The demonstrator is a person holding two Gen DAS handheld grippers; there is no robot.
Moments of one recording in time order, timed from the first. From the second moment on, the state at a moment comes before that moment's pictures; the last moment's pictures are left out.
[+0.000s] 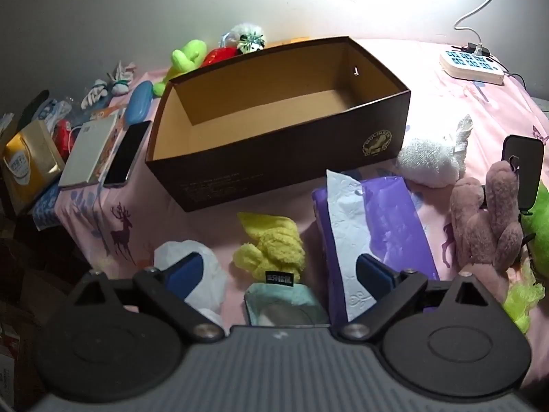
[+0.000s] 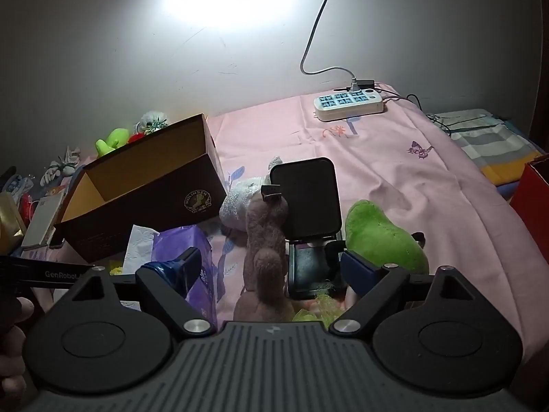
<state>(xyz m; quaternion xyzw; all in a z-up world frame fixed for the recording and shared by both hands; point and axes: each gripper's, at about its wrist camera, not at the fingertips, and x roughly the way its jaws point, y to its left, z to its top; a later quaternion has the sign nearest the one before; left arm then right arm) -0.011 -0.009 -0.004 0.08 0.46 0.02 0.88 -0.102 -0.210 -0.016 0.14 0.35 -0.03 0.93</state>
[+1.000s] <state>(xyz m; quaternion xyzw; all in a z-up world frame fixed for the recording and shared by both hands) -0.059 -0.072 -0.018 0.07 0.49 0.11 0.86 -0.118 -0.276 -0.022 0.13 0.36 0.09 0.92</state>
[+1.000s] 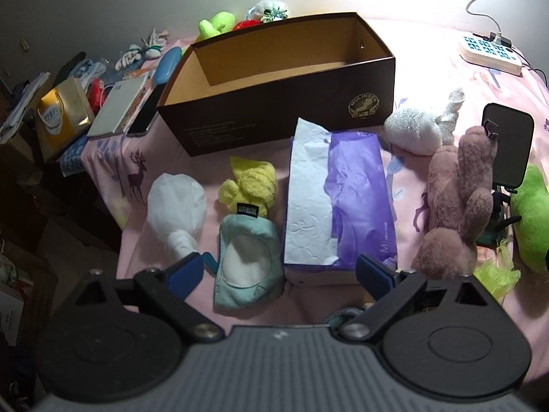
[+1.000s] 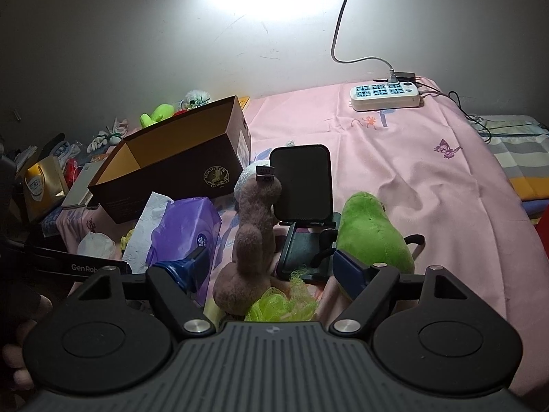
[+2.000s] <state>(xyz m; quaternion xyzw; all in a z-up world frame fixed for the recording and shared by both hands) -0.055 -0.100 -0.027 0.08 0.50 0.05 0.86 -0.114 -0.296 -0.039 0.17 0.39 0.09 0.90</state>
